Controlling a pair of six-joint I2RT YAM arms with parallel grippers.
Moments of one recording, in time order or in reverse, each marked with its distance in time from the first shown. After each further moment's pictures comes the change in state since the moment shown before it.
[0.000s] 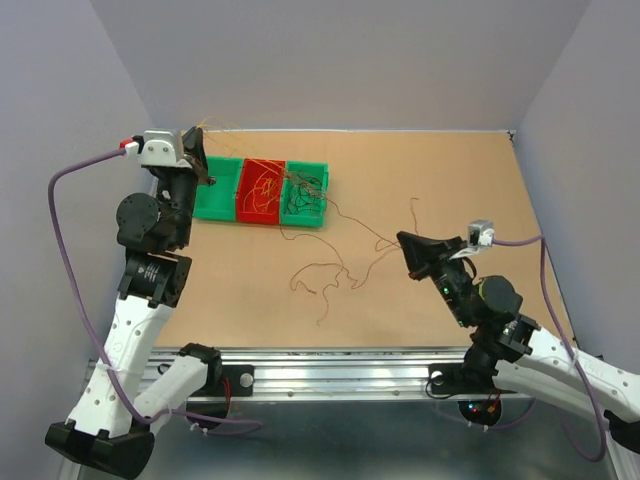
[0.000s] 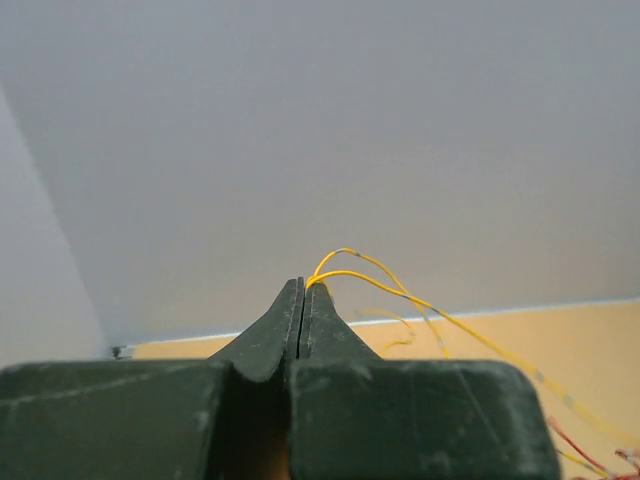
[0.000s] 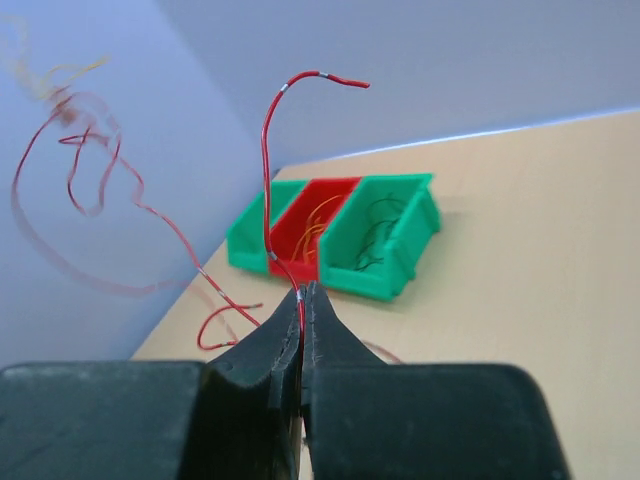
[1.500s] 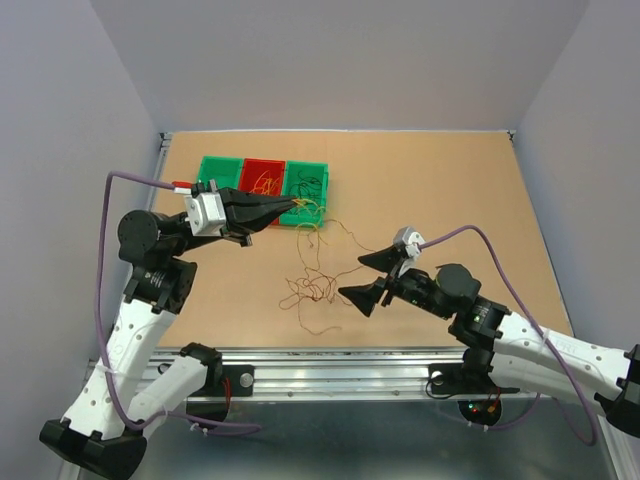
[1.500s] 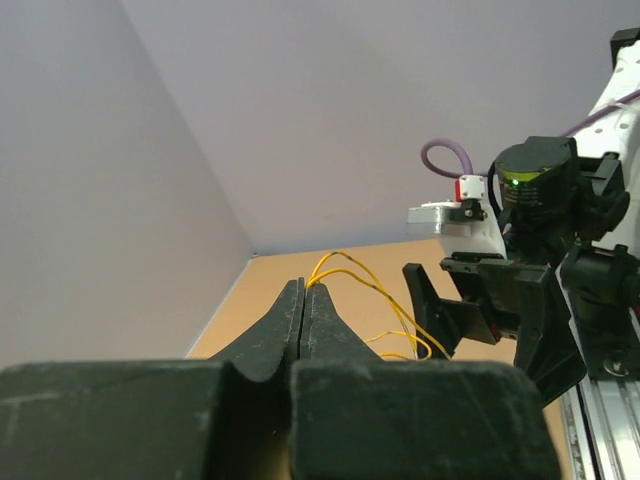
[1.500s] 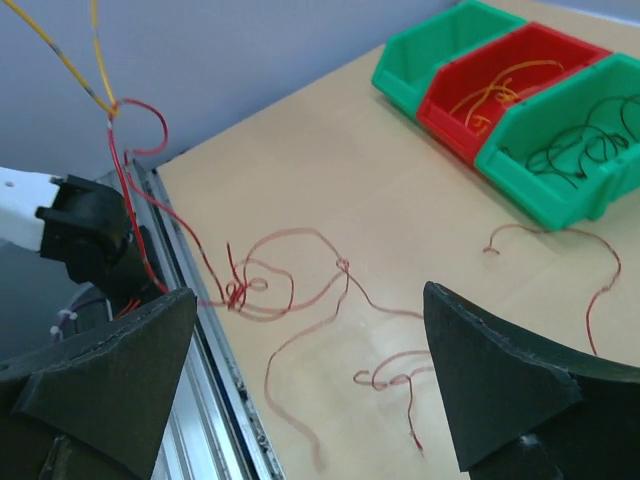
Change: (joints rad) left arm -0.055 -0.029 -0.061 0.197 1.101 -0.124; right arm 0.000 0.204 -0.011 -0.012 -0.525 -0.116
